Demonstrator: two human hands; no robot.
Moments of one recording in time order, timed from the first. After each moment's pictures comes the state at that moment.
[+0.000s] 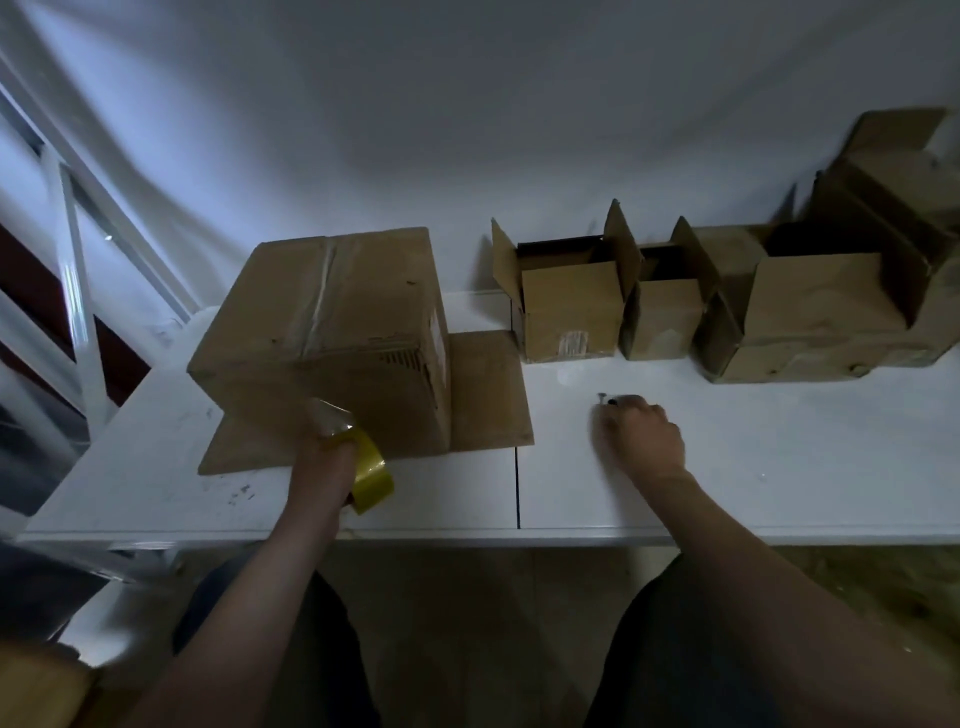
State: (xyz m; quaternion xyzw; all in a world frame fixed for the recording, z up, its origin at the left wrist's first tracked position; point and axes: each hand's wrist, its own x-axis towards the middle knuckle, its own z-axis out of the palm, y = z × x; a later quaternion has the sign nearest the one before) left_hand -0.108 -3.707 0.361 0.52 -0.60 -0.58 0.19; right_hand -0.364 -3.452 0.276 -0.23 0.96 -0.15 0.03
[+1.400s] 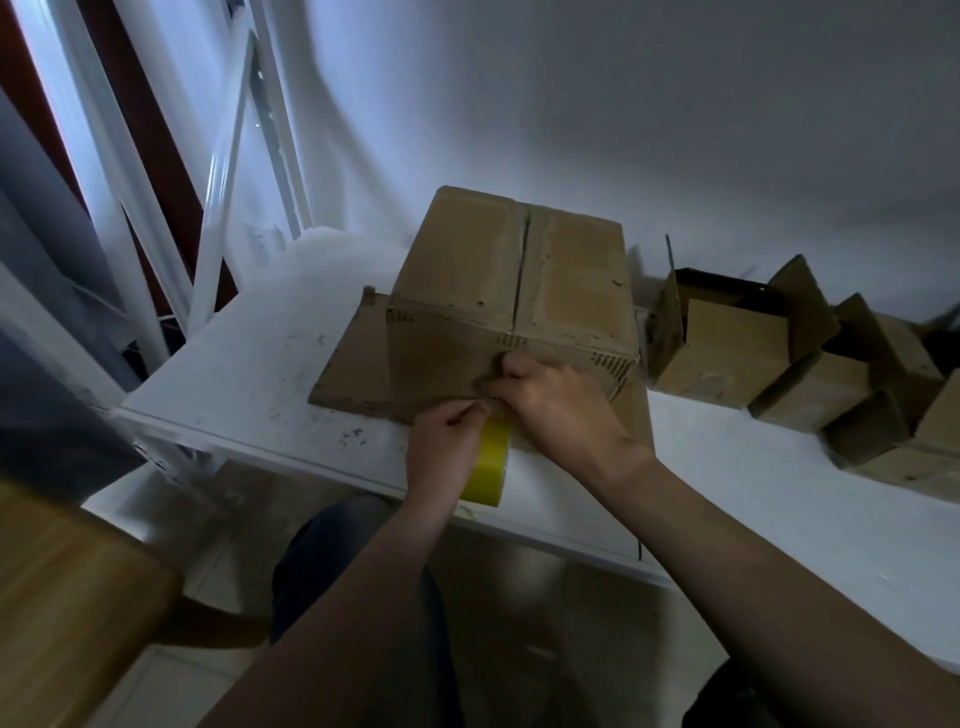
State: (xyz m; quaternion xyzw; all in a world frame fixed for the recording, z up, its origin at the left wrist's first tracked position) left_hand -0.075 -3.762 0.337 0.46 -0.64 -0.57 0.24; right_hand -0.178 -3.676 0.419 -0.66 0.75 -0.03 -0.08
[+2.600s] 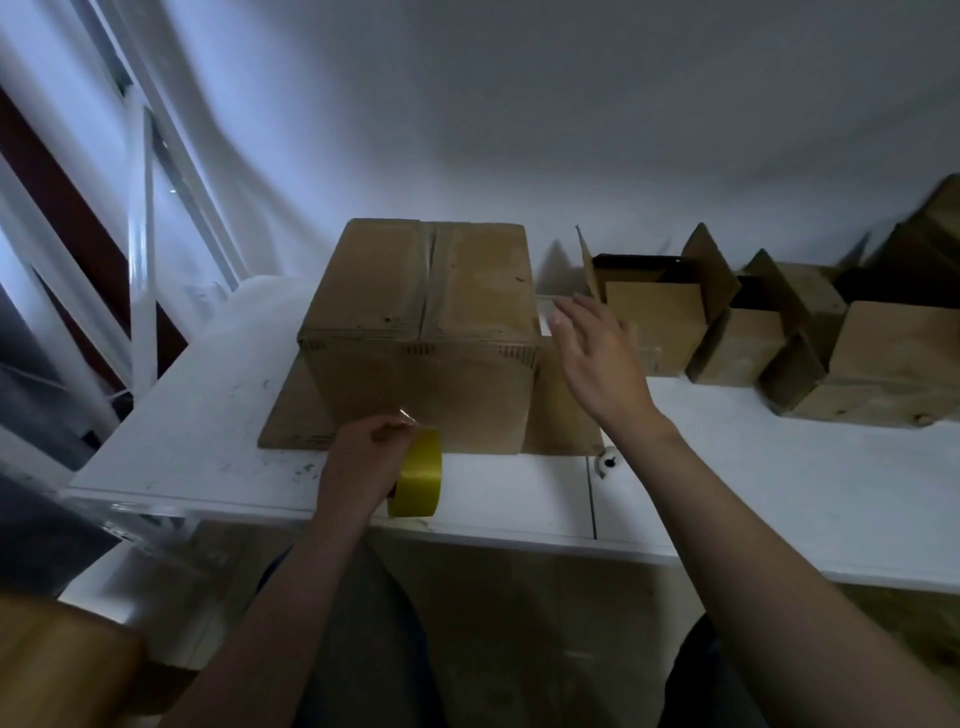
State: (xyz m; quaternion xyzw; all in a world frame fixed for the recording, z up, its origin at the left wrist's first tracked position) left_hand -0.054 -3.760 0.369 0.43 -0.70 -0.54 0.16; right_hand -0.263 -3.605 0.417 -0.35 0.85 -0.39 -0.03
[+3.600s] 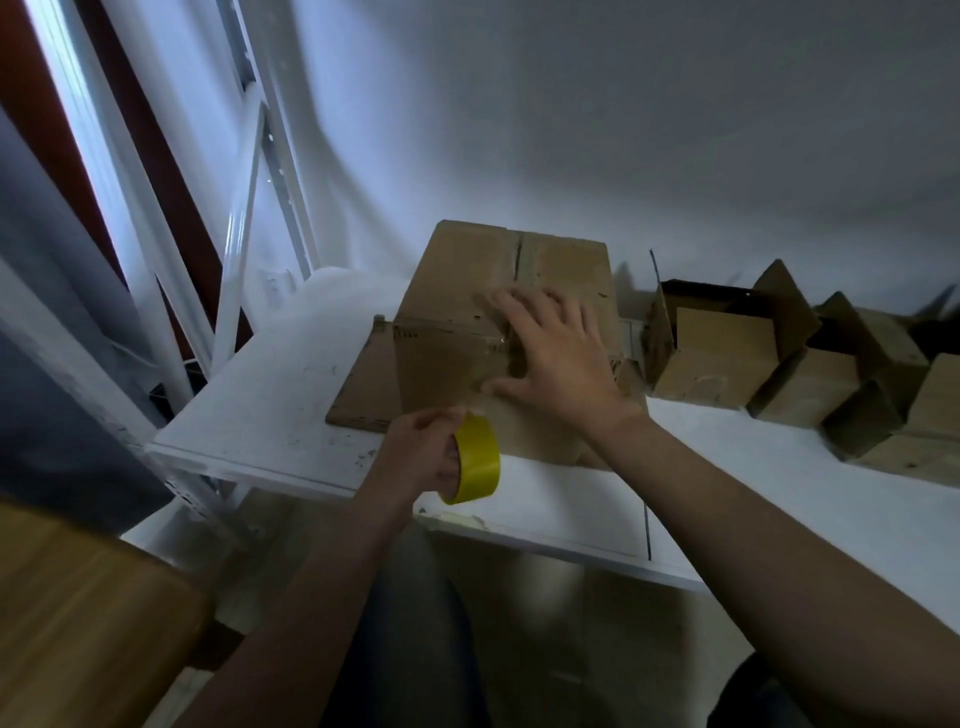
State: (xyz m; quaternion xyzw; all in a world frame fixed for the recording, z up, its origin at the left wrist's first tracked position) left_hand -0.025 -3.778 0.387 0.44 -0.59 -0.66 0.14; right_hand -0.199 -3.696 0.433 -0.55 0.81 -0.13 -0.15
